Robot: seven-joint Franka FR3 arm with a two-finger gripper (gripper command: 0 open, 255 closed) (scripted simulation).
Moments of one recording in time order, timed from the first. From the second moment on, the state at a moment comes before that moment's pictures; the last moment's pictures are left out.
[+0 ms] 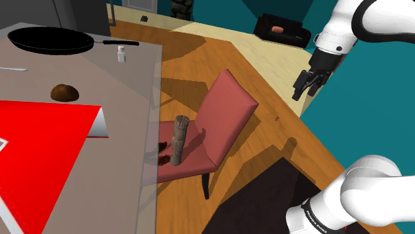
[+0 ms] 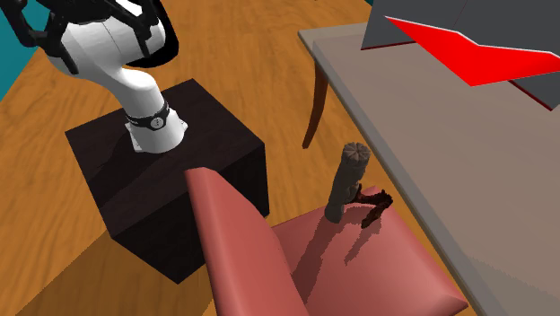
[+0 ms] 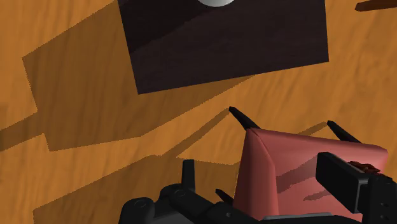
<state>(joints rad) 0.02 -0.75 -0.07 -2.33 -0.11 1.52 0.09</state>
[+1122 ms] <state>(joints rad) 0.10 -0.41 0.13 -2.32 0.00 1.89 0.36</state>
